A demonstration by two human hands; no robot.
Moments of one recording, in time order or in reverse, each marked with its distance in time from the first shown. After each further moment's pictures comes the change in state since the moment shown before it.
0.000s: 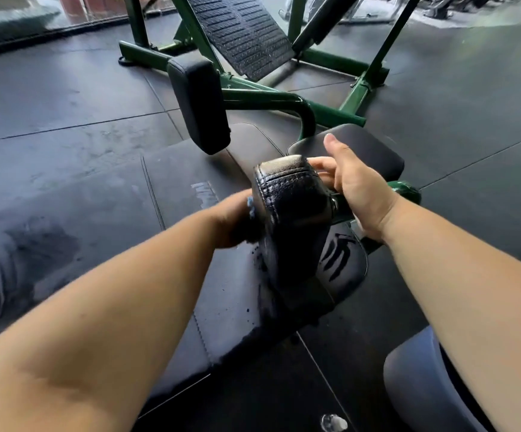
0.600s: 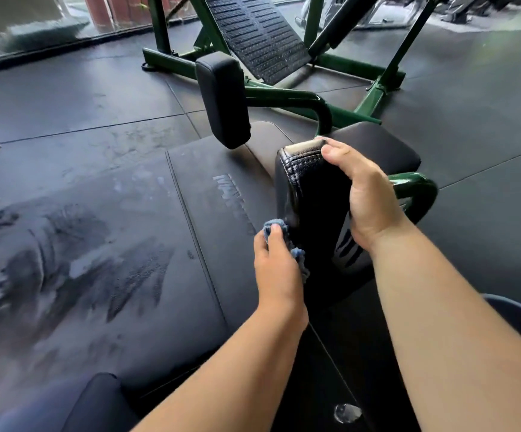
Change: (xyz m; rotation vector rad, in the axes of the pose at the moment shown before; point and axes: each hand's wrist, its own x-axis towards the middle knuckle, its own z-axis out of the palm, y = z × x) left_hand -0.080 -0.059 0.101 -0.611 0.706 0.128; right_hand -0.044 0.007 0.037 0.355 0.109 -0.197
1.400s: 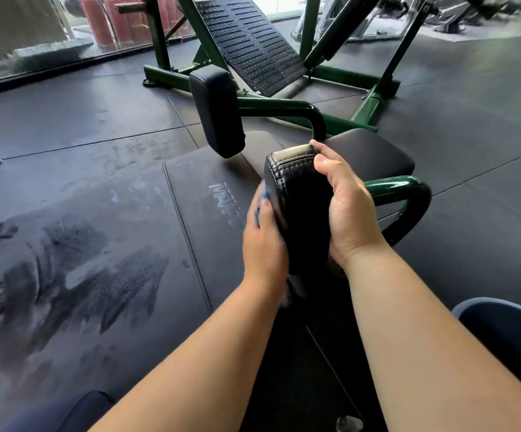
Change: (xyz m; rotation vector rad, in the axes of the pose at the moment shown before) left_hand 0.034 0.018 0.009 0.172 -0.181 0.451; right_hand -0.009 0.016 0.009 -0.090 0.053 -0.160
